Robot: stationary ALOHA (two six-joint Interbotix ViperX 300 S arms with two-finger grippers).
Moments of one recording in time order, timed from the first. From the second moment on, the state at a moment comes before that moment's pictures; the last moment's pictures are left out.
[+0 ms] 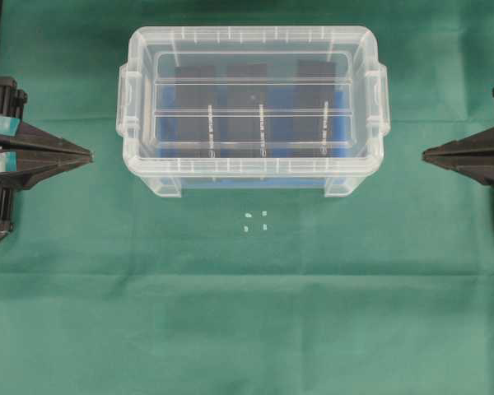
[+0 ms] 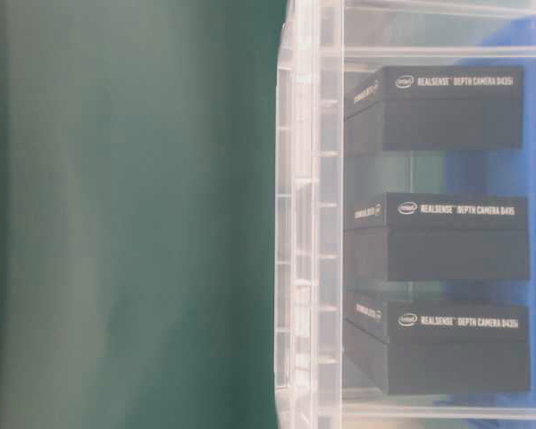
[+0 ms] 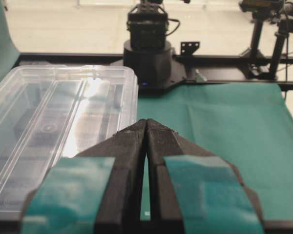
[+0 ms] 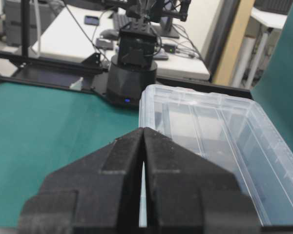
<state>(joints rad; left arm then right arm) 0.00 -0.97 1.18 0.00 -0.29 0.00 0.00 -0.97 1.19 0.00 -0.29 0.00</state>
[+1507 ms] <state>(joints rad) 0.26 -0.96 1.12 0.00 0.01 -0.04 -0.30 -0.93 1.04 0.00 0.13 0.02</state>
